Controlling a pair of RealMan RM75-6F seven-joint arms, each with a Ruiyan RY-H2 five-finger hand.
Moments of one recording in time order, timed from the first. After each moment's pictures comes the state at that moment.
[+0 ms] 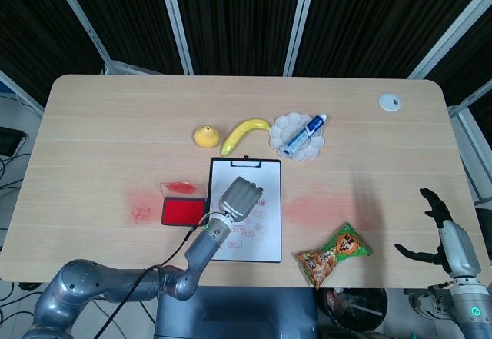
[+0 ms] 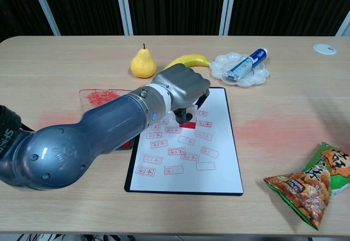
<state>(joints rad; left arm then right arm) -1.12 -2.04 -0.20 -1.15 0.81 0.93 0.97 0.09 -1.06 0.08 -1.74 -1.40 1.33 0.45</state>
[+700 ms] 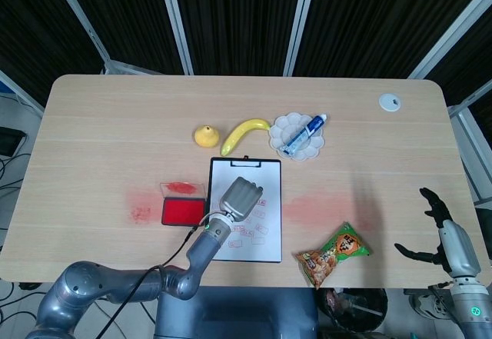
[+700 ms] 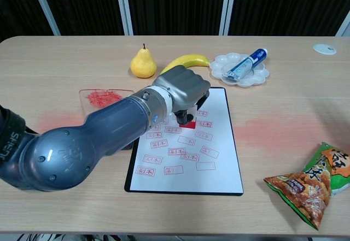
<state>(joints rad) -1.12 -2.06 -0.20 -1.11 0.80 0.91 0.98 0.09 -1.06 0.09 -1.74 -1.40 1.32 0.45</state>
